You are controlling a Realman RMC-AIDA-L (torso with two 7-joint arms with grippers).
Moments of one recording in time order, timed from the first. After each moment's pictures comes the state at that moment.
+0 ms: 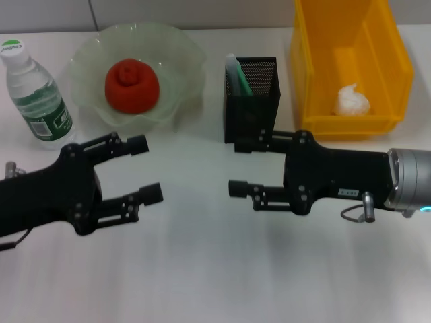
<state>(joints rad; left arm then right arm) -0.28 -2.03 0.94 0.64 1.56 1.83 -1.15 0.51 2.08 -1.11 -0.47 -1.53 -1.62 1.04</state>
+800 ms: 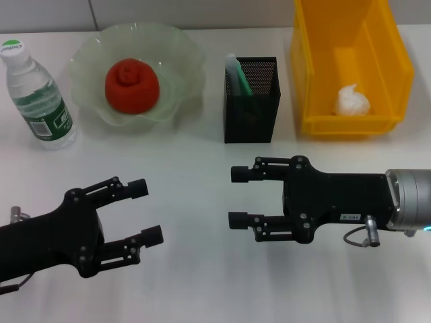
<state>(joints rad) -0.22 -2.03 0.95 0.56 1.60 1.82 -1.09 0.49 2.09 -1.13 -0.47 -1.58 -1.66 1.06</state>
